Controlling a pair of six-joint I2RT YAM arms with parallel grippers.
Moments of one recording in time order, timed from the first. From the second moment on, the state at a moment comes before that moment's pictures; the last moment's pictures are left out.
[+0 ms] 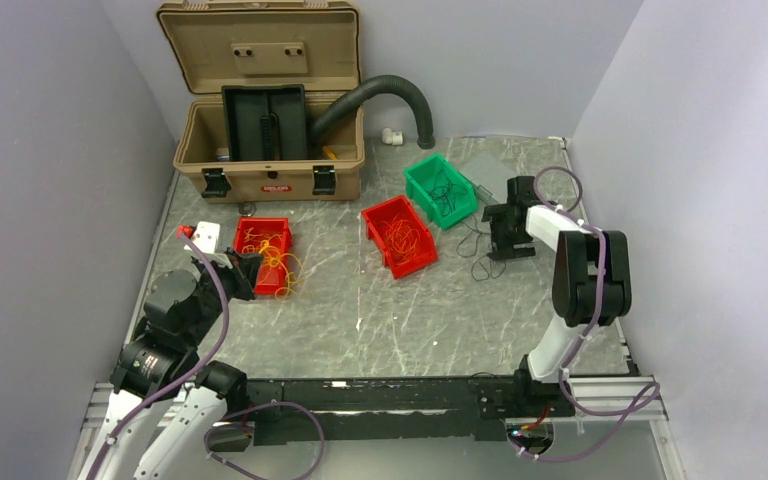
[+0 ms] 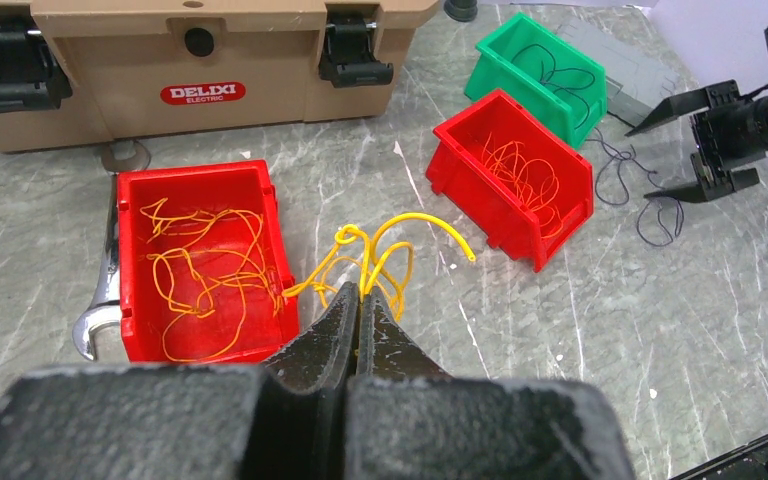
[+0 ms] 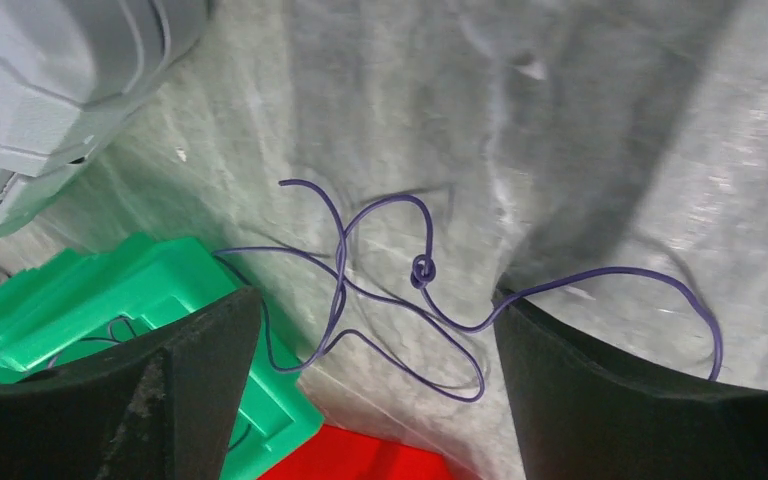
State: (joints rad) left arm -0.38 0.38 0.74 -0.53 -0.05 -0.24; right arm 0.01 1.74 1.04 -0.45 0.07 1.47
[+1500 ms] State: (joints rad) left arm -0.38 0.41 0.74 -0.52 -0.05 -0.22; right arm 0.06 1.21 0.82 -0.19 0.06 0.78
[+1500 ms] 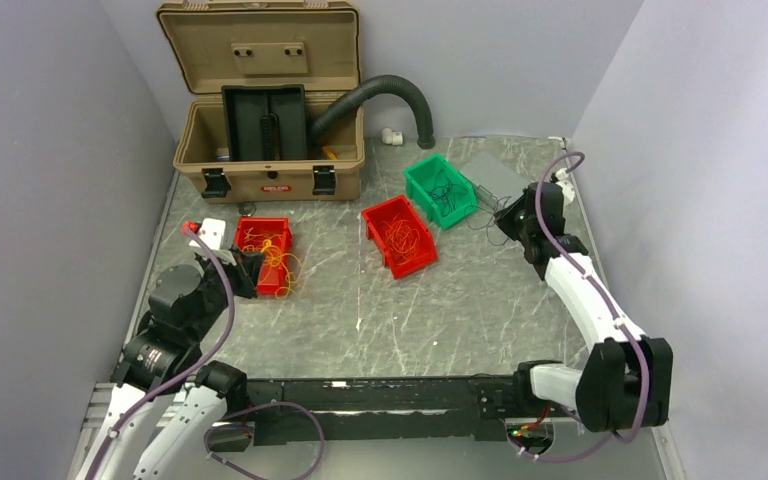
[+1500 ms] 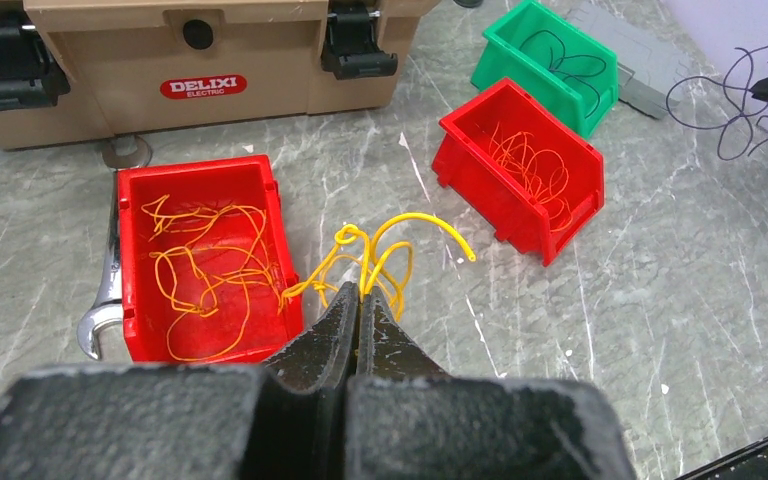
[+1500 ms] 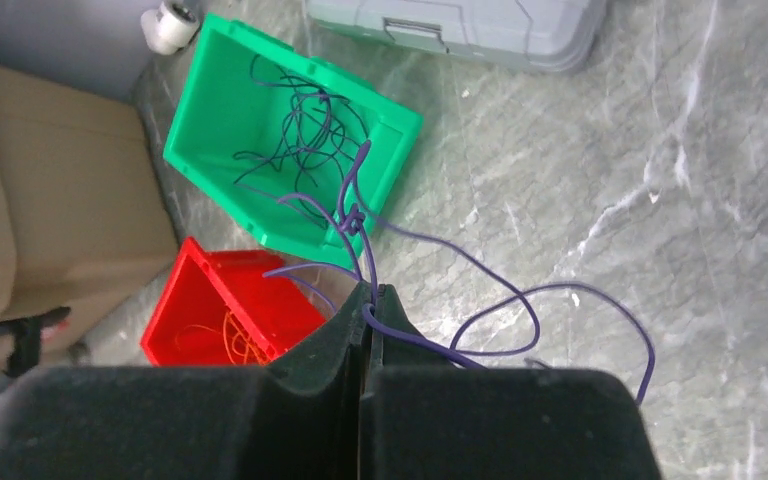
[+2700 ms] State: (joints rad) left arm -0.38 0.47 0.77 -0.51 -0.02 -0.15; right arm 0.36 2.18 1.72 -0.26 0.25 0.41
